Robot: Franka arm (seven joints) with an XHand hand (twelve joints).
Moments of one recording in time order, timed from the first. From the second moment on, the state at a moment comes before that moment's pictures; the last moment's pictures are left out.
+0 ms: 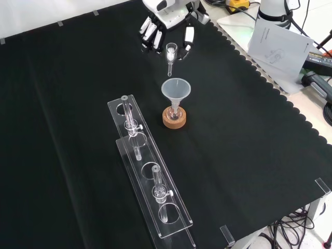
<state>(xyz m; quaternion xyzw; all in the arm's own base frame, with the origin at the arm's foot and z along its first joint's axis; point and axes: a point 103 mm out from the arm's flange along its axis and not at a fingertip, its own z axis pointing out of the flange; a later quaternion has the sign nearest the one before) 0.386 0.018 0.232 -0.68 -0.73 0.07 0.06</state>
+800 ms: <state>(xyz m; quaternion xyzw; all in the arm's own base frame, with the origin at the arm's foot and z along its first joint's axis) 0.387 0.034 0.232 -0.66 -0.74 0.12 0.04</state>
